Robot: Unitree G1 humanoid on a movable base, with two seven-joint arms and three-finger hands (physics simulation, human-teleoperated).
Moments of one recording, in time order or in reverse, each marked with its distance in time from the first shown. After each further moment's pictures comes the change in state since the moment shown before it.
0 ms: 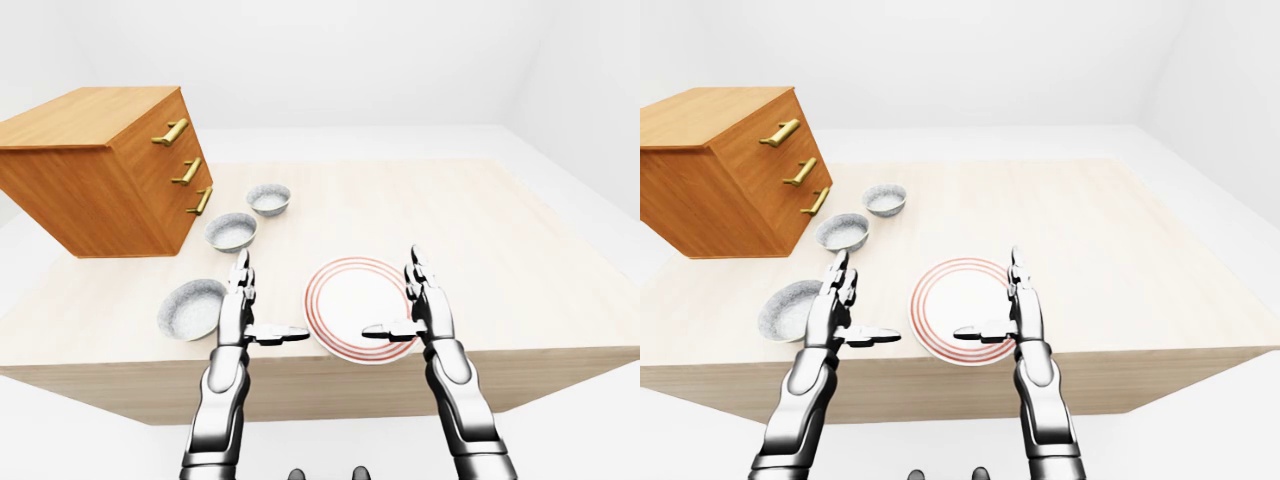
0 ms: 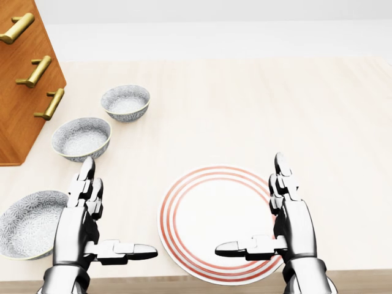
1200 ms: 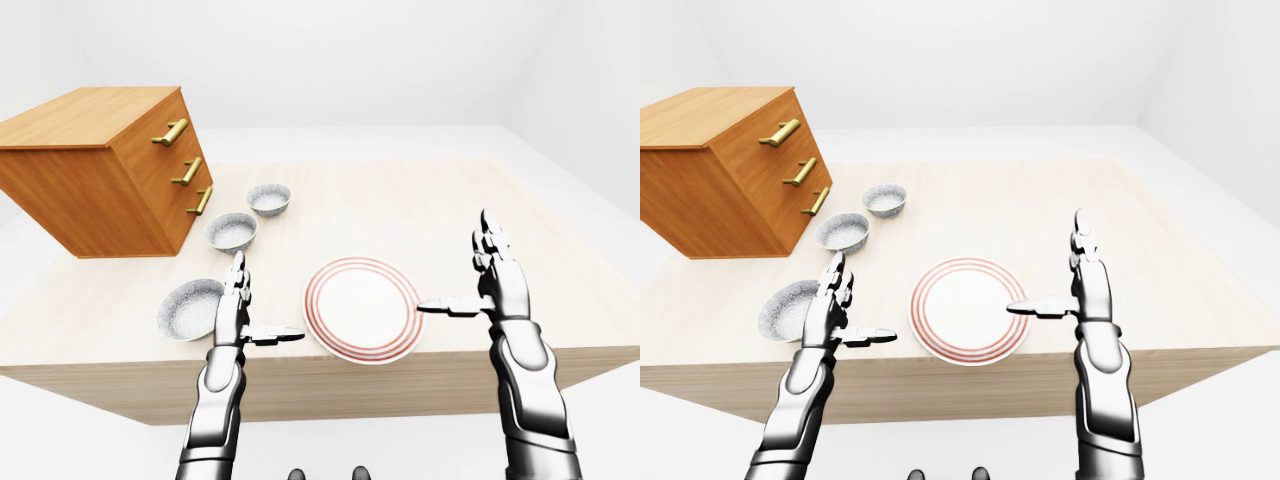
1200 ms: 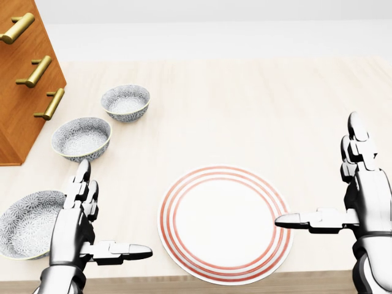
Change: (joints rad) left arm -0.020 0.017 0.030 0.077 0.002 -0.046 -0.009; right arm -0.054 -0.140 -0.239 -0.195 -0.062 0.078 0.093
